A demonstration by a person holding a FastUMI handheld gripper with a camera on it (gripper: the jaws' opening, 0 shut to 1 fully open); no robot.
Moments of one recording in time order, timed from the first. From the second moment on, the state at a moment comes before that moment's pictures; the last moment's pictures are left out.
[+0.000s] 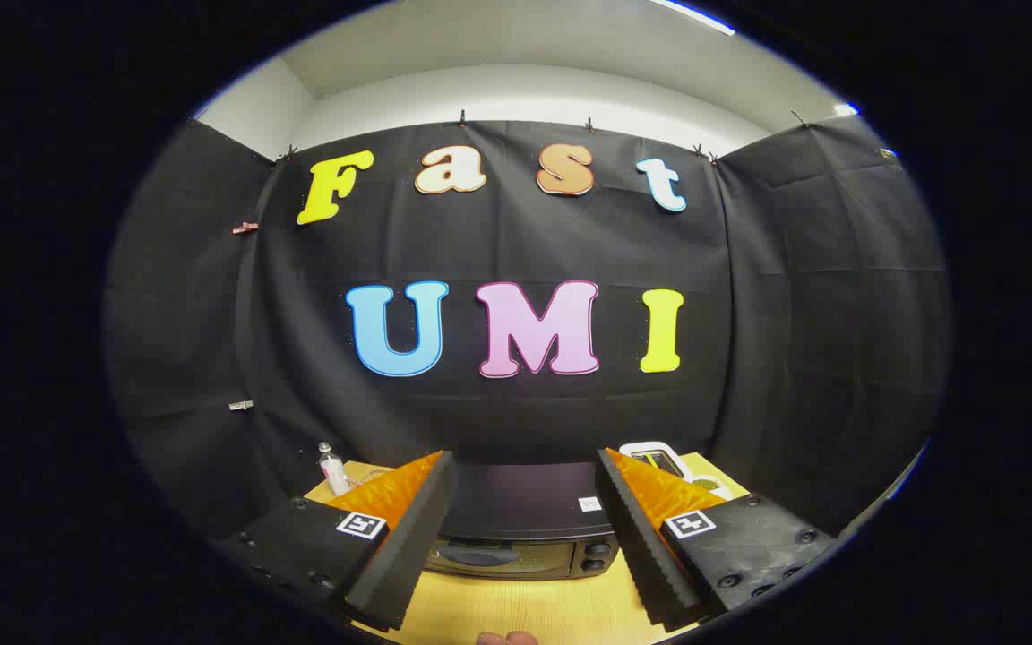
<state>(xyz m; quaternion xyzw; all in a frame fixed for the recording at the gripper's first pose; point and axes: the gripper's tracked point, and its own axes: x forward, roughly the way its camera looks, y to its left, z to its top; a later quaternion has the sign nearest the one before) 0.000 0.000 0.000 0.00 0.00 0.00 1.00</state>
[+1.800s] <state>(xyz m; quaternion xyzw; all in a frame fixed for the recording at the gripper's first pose) 0.081 0.044 -0.206 -0.06 0.08 0.04 0.99</state>
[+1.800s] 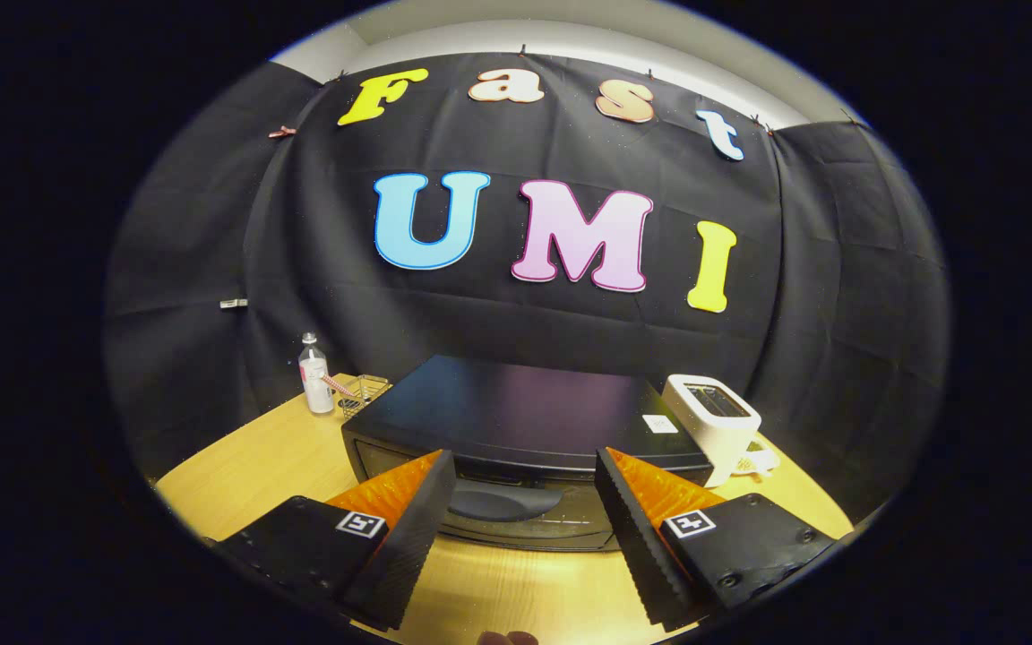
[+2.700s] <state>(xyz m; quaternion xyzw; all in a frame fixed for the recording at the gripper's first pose) 0.105 0.069 -0.246 0.00 0.12 0.02 0.99</state>
